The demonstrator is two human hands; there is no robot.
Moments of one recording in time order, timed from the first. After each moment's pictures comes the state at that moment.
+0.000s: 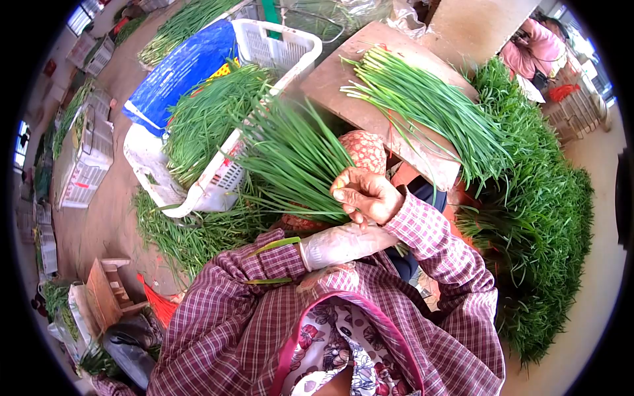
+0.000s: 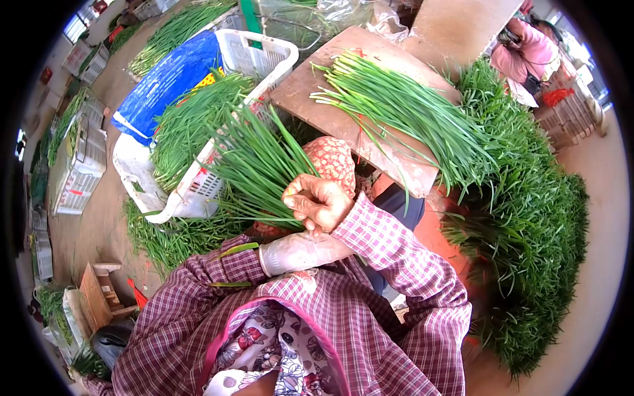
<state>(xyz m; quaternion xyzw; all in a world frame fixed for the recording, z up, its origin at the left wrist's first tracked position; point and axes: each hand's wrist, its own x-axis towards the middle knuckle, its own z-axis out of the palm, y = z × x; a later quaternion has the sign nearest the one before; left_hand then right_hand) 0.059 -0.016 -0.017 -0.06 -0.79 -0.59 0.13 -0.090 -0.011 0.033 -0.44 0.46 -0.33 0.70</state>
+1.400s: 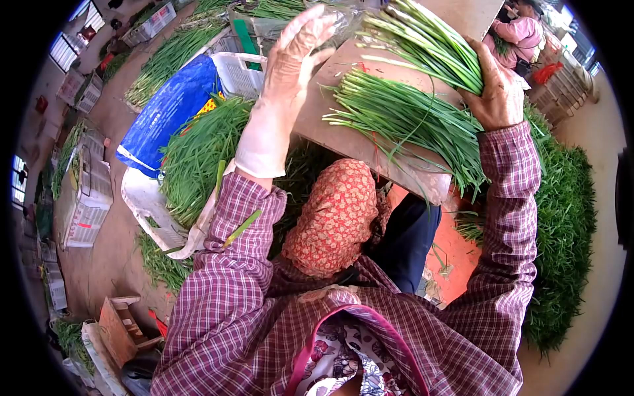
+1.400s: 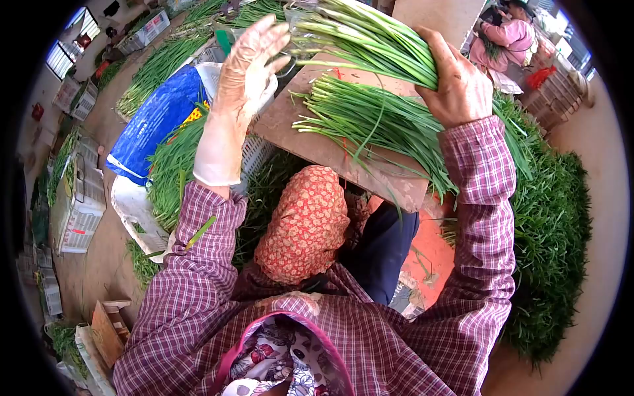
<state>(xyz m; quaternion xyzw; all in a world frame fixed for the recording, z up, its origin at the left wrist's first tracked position) -0.028 -0.244 0.114 0.06 -0.51 -0.66 0.55 -0.259 -0.070 0.172 -0.68 0.62 -0.26 -0.29</state>
